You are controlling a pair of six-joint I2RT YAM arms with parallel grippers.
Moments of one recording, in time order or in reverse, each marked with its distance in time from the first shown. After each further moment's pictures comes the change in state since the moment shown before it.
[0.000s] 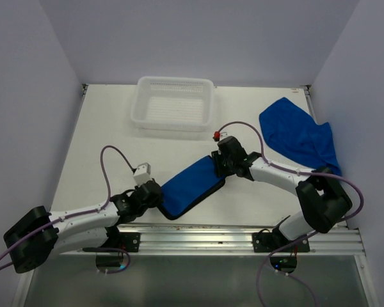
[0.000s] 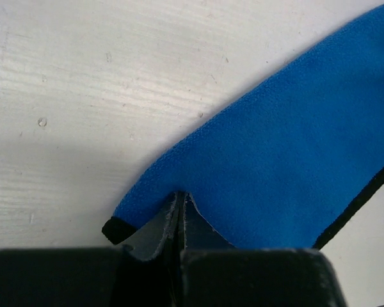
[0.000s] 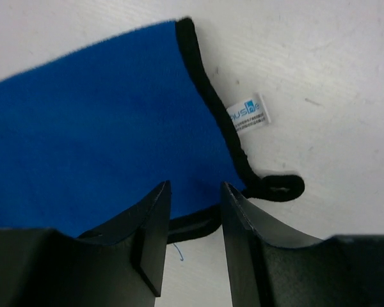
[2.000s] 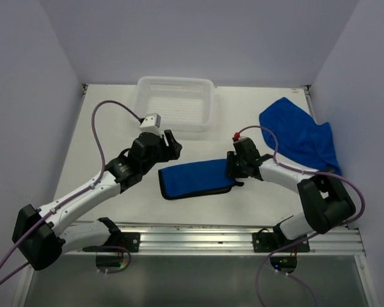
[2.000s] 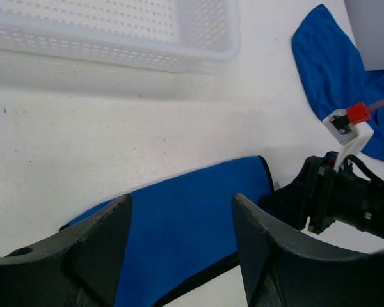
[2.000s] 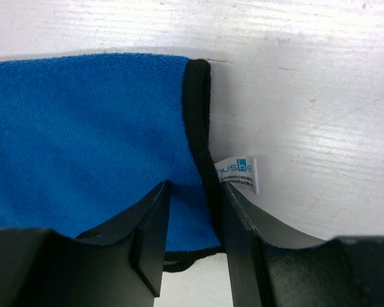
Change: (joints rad) left arm 0.208 0.151 0.552 -0.050 0.178 0.401; right arm -0.171 -0.023 -0.134 0.029 -0.078 0.138
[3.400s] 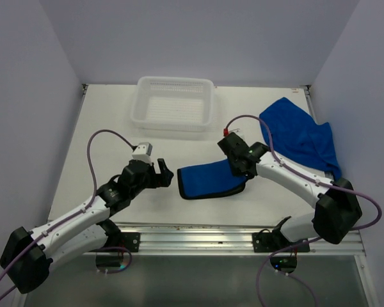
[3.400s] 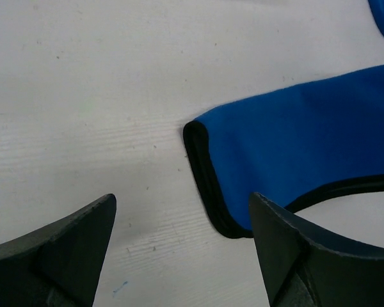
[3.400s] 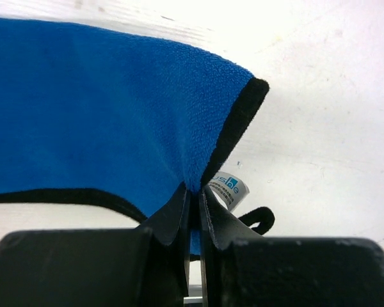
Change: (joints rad) left arm 0.013 -0.277 -0.338 -0.015 0.065 0.030; right arm 0.209 -0.087 0.297 -0.586 0.396 -0.078
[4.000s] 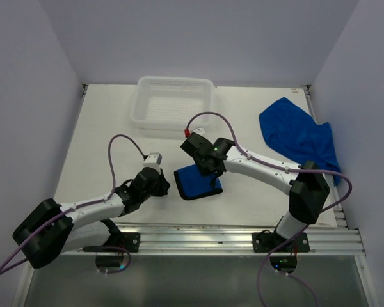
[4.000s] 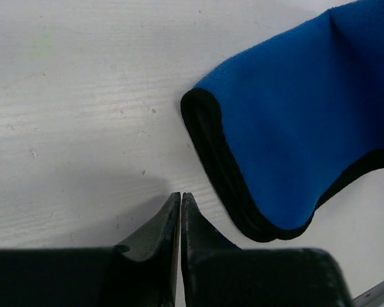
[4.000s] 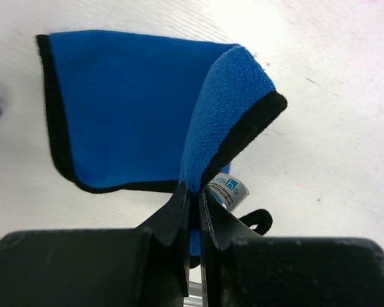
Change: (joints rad) left arm -0.053 0.258 -0.154 0.299 0.026 -0.061; right arm 0.249 0.265 0.348 -0.063 -0.012 0.039
